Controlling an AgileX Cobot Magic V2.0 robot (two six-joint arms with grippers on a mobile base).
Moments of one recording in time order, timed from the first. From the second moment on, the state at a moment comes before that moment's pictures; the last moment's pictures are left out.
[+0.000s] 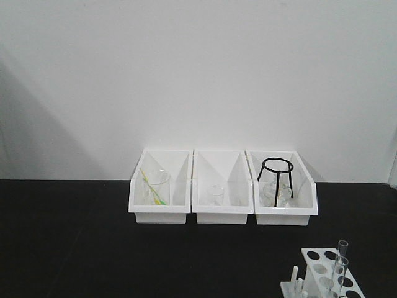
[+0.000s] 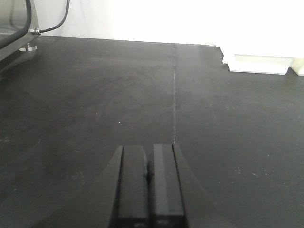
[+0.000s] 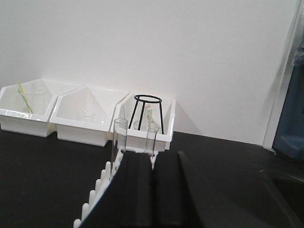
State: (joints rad) left arm 0.08 -0.02 0.03 0.05 0.29 -0.16; right arm 0.09 -0.01 0.03 -0.14 0.01 0.00
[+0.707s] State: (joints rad) left arm 0.08 -0.02 0.03 0.05 0.29 -0.16; right arm 0.09 0.05 -0.06 -0.10 0.06 0.05
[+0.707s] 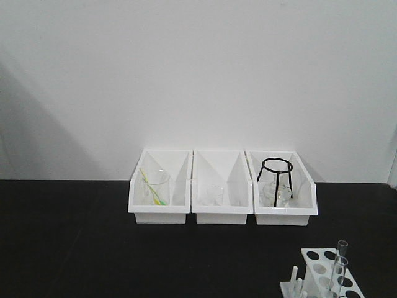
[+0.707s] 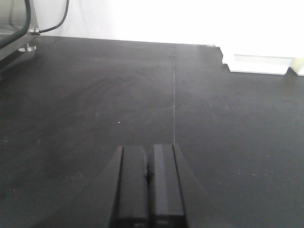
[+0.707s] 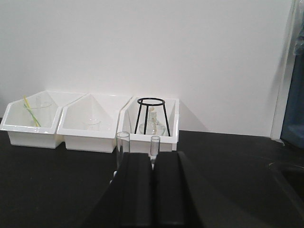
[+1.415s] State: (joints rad) left arm 0.08 -0.02 0.03 0.05 0.29 -0.16; right arm 0.09 0.72 -0.22 -0.09 -0.15 0.05
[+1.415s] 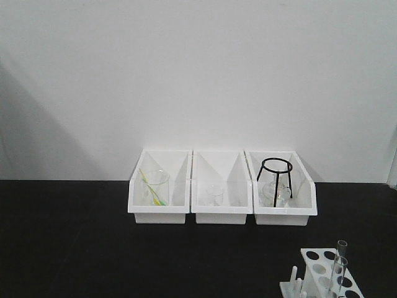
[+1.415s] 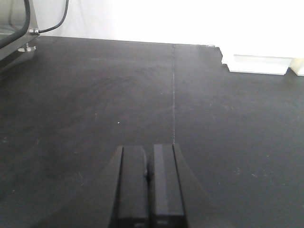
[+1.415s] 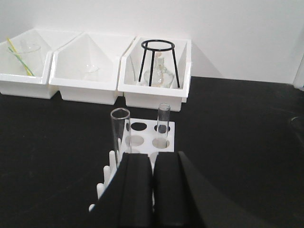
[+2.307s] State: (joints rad) left arm 0.08 -0.02 0.03 0.05 0.29 -0.16; right arm 0.09 1.47 -0.26 -0.28 -0.92 0.14
